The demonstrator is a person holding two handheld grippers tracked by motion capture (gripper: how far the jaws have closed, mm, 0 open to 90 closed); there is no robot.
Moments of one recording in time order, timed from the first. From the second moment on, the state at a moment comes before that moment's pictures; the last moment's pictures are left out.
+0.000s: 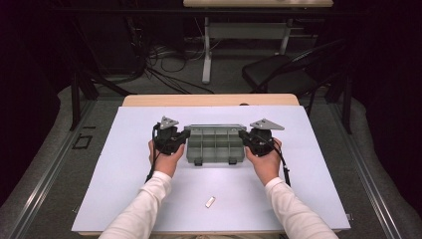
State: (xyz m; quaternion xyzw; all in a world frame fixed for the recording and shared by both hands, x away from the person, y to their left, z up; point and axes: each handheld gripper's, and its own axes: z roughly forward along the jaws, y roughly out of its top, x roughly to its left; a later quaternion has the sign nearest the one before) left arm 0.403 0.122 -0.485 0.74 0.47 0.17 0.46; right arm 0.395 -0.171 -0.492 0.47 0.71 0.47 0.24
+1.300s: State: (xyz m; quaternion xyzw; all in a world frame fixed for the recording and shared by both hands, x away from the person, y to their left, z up) left arm 0.430 0.111 -0.473 0.73 0.46 0.18 0.46; right arm 0.419 -0.171 -0.483 0.47 0.70 0.48 0.25
